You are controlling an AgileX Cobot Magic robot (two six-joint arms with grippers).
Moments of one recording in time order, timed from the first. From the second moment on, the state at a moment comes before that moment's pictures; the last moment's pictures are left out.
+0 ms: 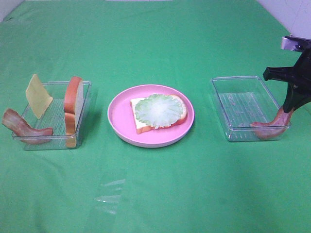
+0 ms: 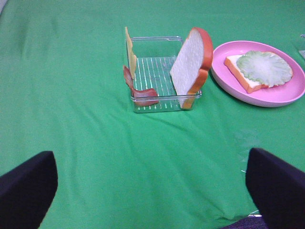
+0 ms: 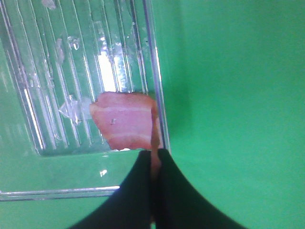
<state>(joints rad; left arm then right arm) 0.08 -0.01 -0.52 -0.21 1.08 0.10 -0.07 1.93 -1.31 0.15 0.92 0.02</state>
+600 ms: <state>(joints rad) 0.08 -0.01 -0.52 -0.21 1.08 0.10 -0.06 1.80 -1.44 0.40 1.02 -0.09</state>
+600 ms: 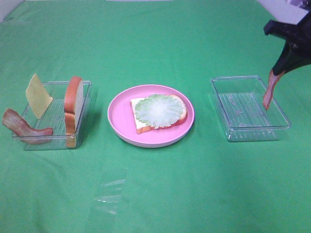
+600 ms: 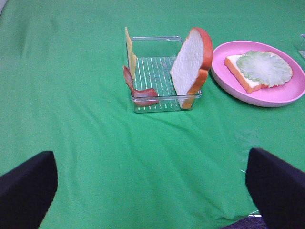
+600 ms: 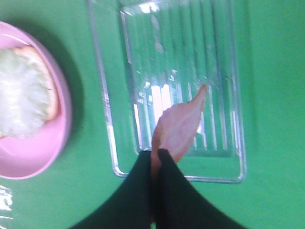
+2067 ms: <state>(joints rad) 0.08 -0.01 -0.52 -0.21 1.08 0.10 0.55 2.04 -1.64 0.54 0.87 -0.12</state>
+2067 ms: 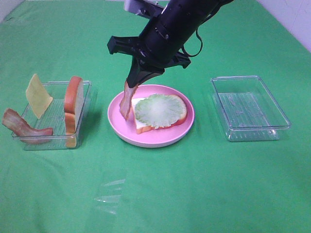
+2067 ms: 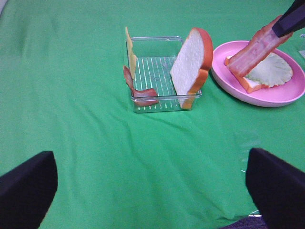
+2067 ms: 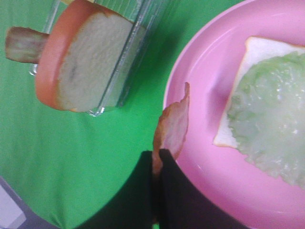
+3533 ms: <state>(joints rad) 0.08 -0.01 -0.52 -0.21 1.08 0.10 0.55 2.11 -1.64 0.07 0.83 0.05</state>
